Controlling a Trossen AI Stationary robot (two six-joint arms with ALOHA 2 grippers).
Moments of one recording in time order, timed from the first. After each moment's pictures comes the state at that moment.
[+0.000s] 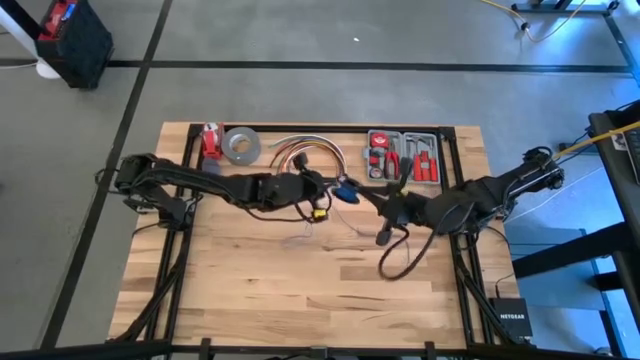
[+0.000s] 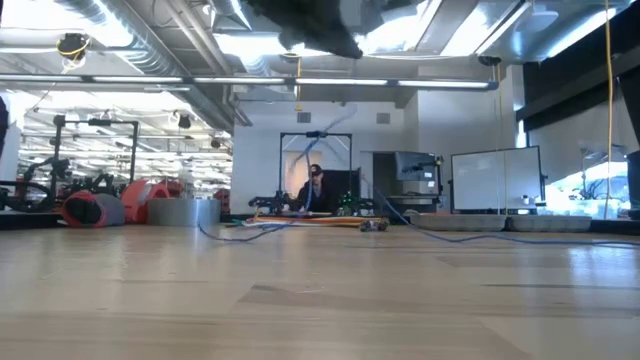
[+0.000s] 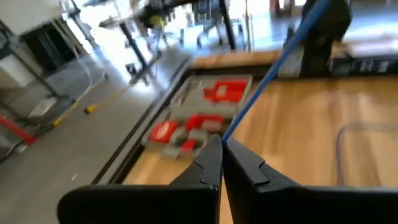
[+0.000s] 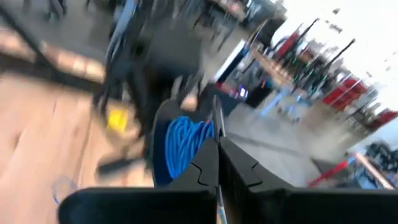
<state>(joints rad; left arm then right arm) -0.03 1.57 1.17 0.03 -0.55 0.12 0.50 1.29 1.43 -0.45 0.85 -0.30</state>
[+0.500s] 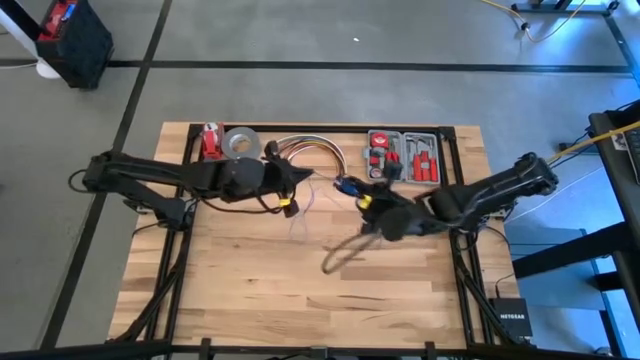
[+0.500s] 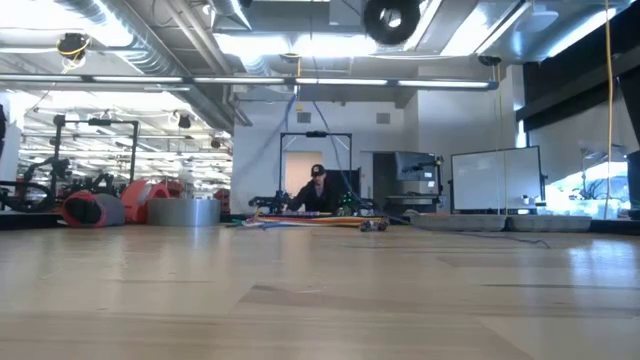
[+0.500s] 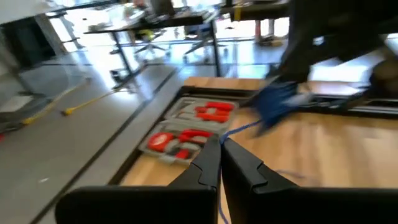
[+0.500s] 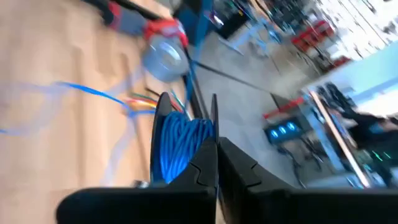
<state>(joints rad) -0.08 1.30 1.17 -0.14 -0.50 0.02 0.36 1.40 1.33 -0.68 0.96 -0.11</state>
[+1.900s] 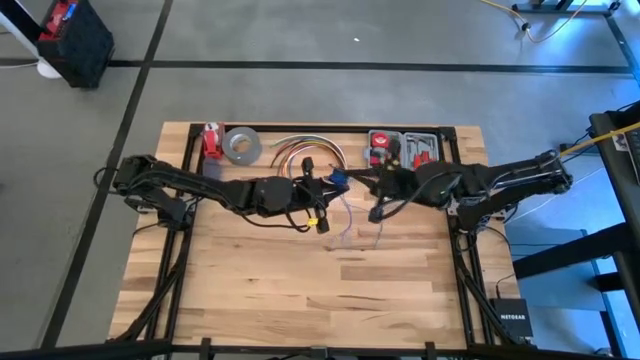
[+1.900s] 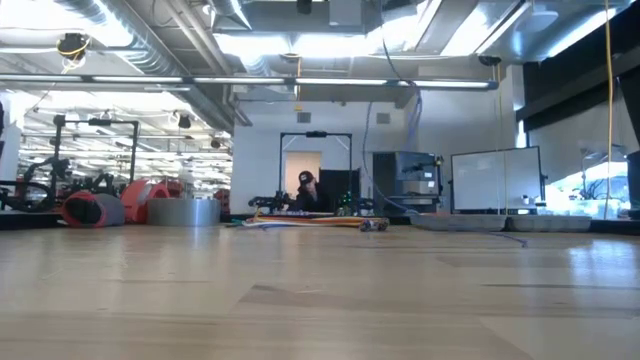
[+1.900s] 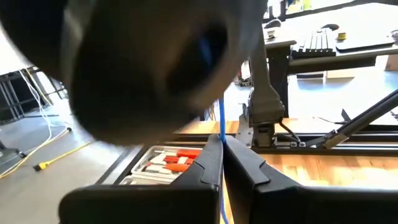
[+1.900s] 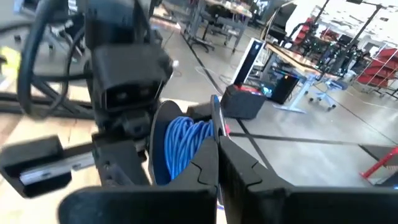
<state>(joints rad) -0.11 1.65 1.18 0.29 -0.44 0.13 0.26 1.20 1.27 -0.22 0.57 -0.22</state>
